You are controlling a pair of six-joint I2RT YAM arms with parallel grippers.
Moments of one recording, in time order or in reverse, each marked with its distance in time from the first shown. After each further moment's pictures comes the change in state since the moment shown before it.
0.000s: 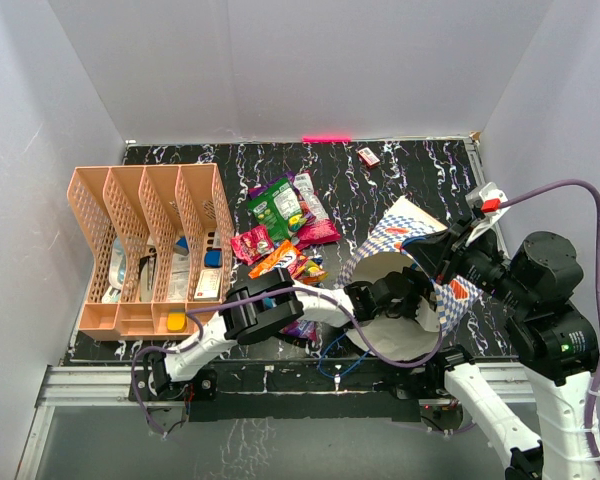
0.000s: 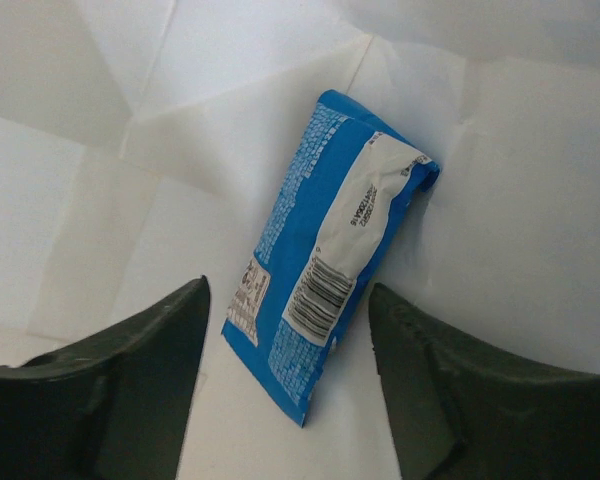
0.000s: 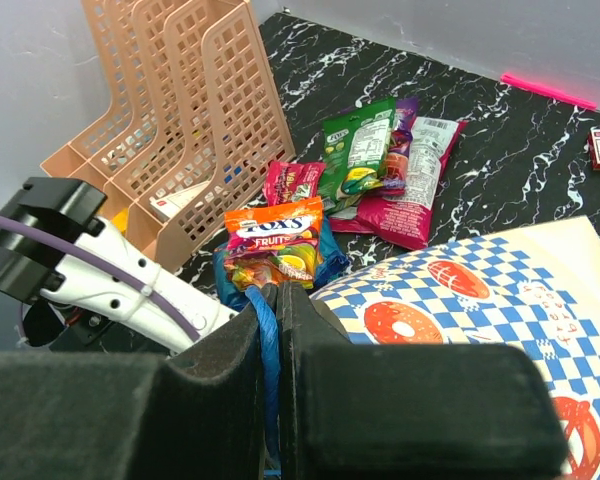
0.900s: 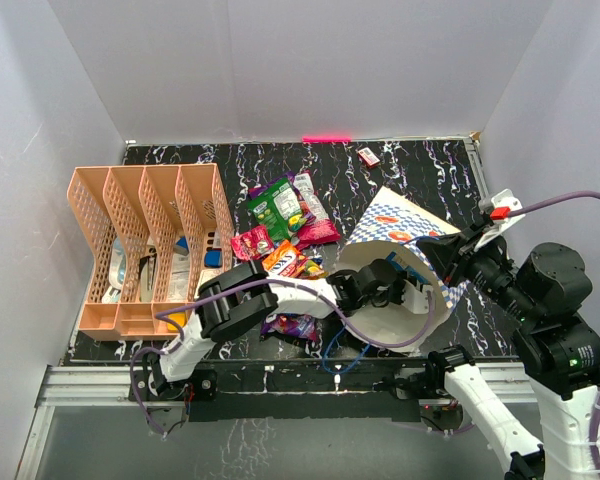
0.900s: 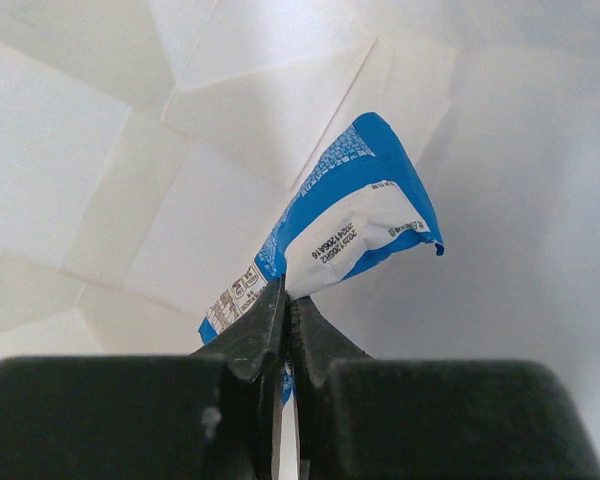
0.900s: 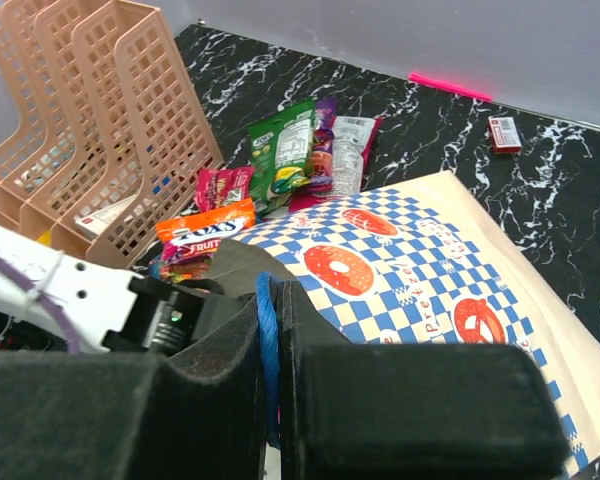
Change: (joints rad) left arm 0.029 -0.246 -0.205 -0.100 -0.055 -0.125; right arm 0.000 -0.041 0.010 -0.050 0.168 -0.050
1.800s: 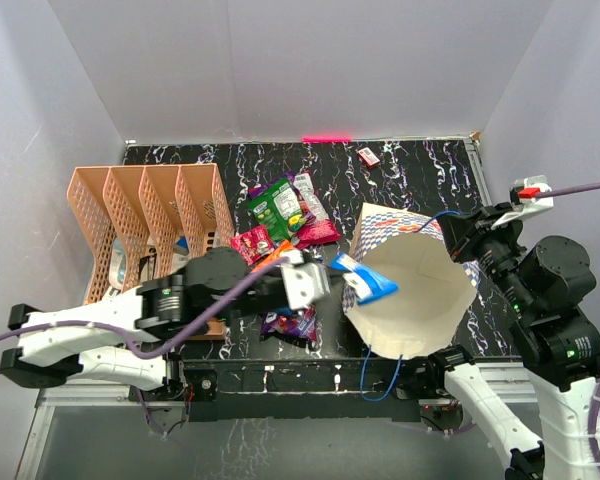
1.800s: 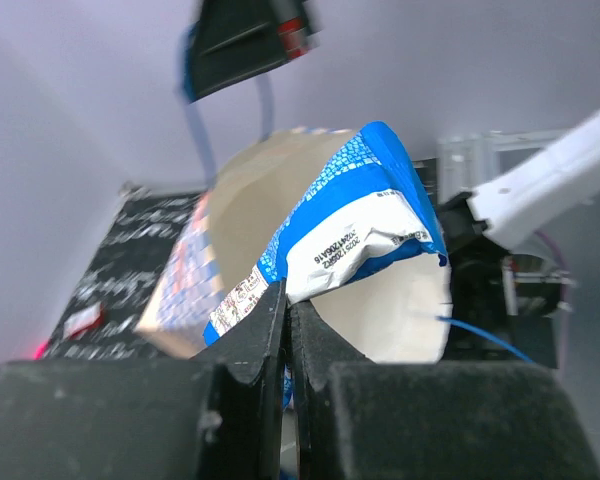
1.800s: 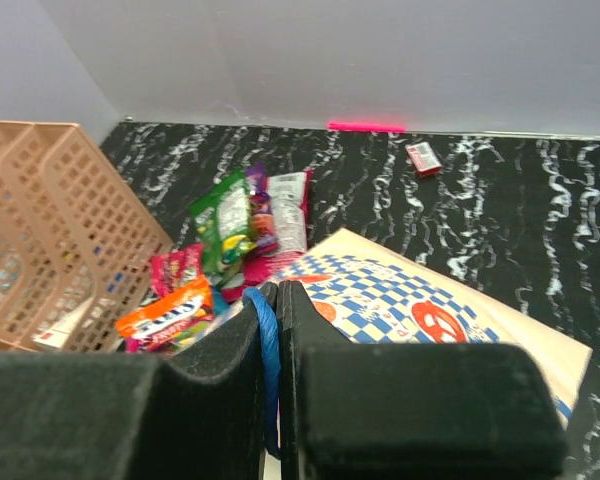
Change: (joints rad) left arm -0.185 -1.009 -0.076 -0.596 0.065 -0.457; right arm 0.000 0.015 -0.008 0.113 0.277 0.106
